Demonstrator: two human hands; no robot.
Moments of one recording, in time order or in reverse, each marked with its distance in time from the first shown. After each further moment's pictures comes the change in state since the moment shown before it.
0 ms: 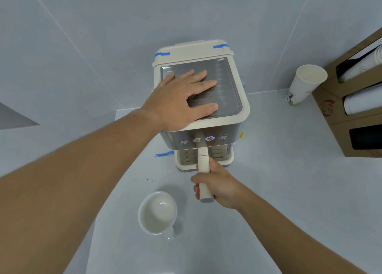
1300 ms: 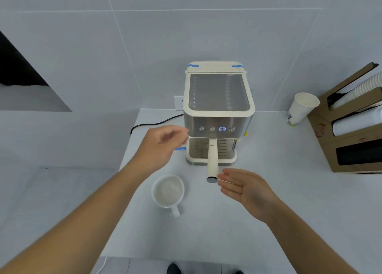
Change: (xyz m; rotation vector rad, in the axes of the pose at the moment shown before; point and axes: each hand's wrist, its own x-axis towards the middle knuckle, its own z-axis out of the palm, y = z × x) left_hand -0.171 0.019 0.023 -1.021 0.373 -0.438; right_hand -0.094 0.020 -0.024 0.142 0.194 -0.060
